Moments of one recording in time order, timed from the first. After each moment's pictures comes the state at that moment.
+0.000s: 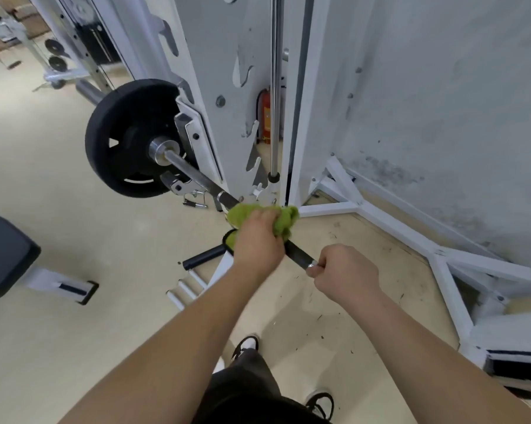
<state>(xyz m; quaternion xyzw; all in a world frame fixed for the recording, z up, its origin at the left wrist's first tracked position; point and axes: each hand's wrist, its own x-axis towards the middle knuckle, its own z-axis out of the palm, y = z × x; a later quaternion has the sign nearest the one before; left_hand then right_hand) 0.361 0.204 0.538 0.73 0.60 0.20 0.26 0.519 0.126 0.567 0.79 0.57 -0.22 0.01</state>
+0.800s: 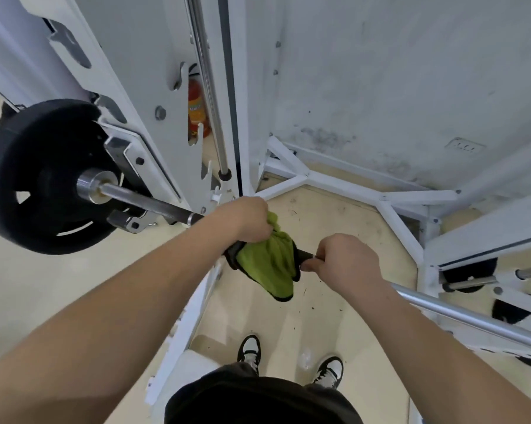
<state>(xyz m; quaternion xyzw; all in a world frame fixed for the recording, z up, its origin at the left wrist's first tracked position) 0.373 0.309 0.575 0.87 0.37 -0.24 0.21 0.488 0.139 0.578 0.87 0.43 -0.23 0.03</state>
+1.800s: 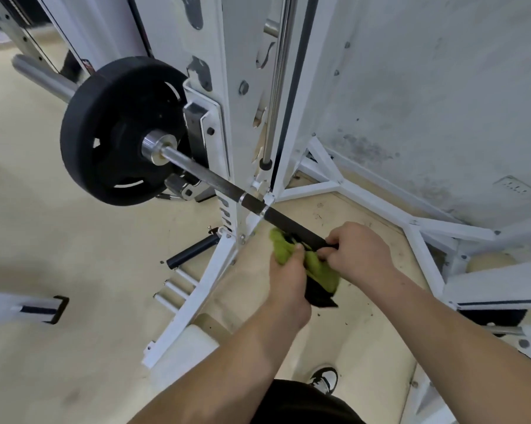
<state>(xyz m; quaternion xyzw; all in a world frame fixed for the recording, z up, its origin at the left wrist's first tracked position) 0.335 0.183 0.508 0.06 0.56 0.31 0.77 0.455 0.186 0.565 0.83 0.51 -0.20 0.03</state>
